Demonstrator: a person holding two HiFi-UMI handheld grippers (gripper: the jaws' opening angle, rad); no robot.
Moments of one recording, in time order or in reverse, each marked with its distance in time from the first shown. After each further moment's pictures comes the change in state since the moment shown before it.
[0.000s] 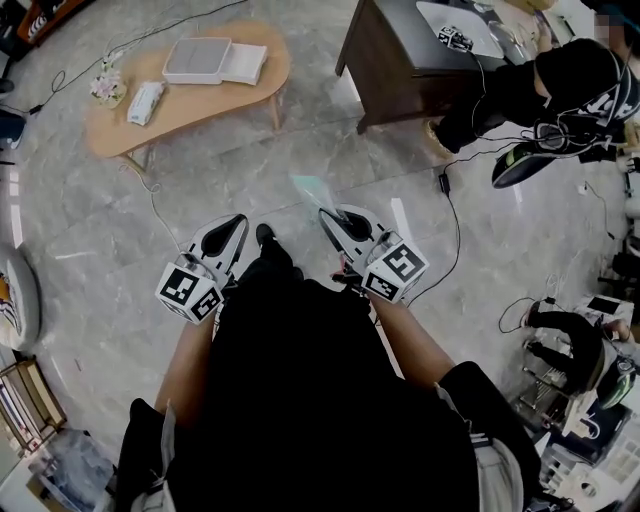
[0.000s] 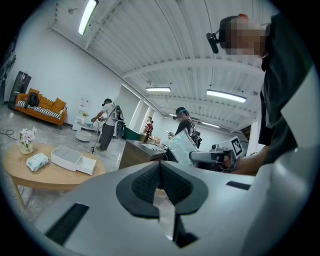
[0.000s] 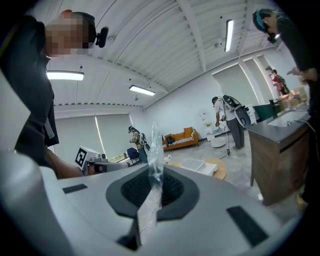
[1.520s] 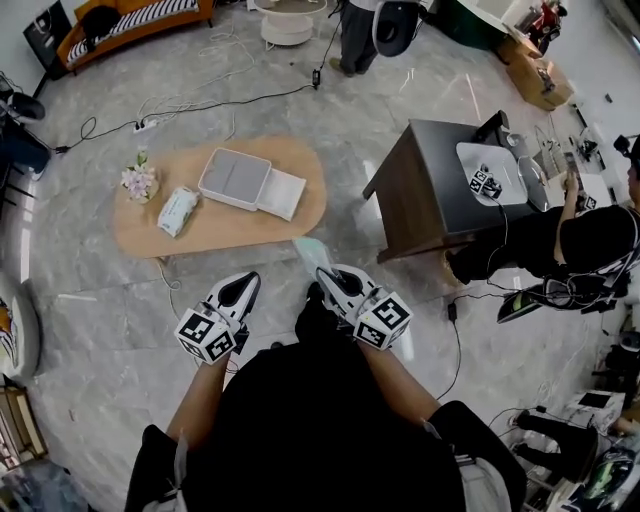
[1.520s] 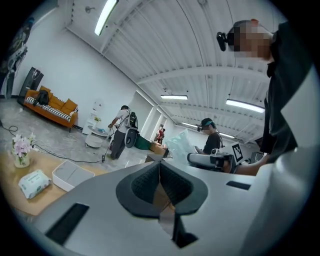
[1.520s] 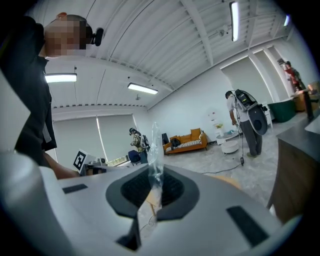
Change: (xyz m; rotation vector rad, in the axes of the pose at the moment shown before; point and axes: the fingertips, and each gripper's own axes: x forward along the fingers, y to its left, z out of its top) left arm 0.130 0.255 0.124 -0.077 -0.093 0.088; right arm 0.263 -0.165 0.108 -0.014 -0.006 0.096
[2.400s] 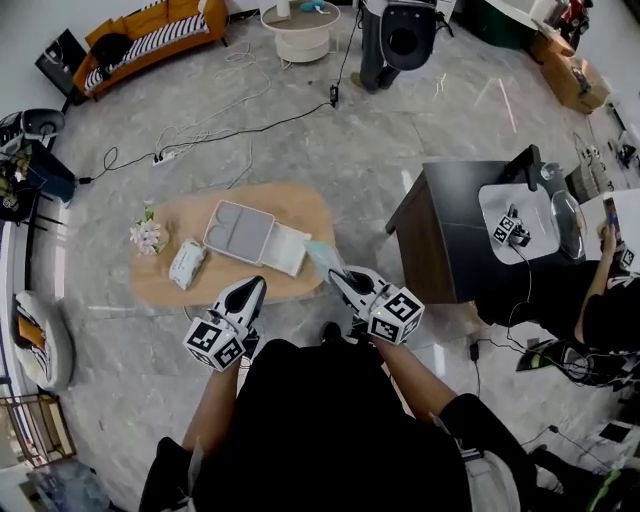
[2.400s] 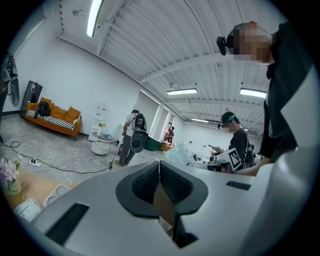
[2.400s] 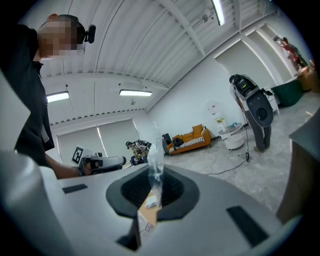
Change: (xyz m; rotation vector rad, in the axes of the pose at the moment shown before) left arm 0.205 0.069 0.086 0.072 0.015 0.122; right arm 0.060 -0.231 0.068 0.098 0.002 0.103
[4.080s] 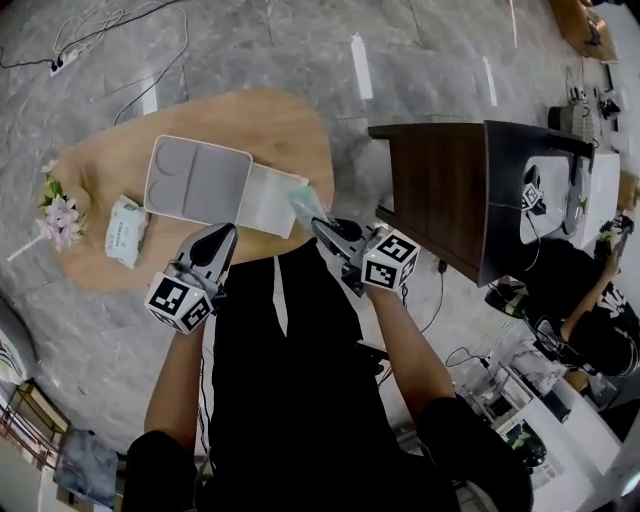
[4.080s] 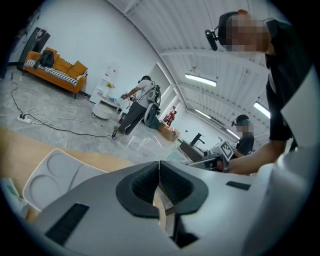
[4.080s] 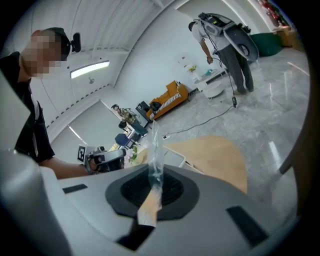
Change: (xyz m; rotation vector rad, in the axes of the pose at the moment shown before) left arm 0.102 0.271 -0.148 -0.260 0.256 -0.117; right arm 0.192 -0.168 -0.175 0.361 0.388 -0.139
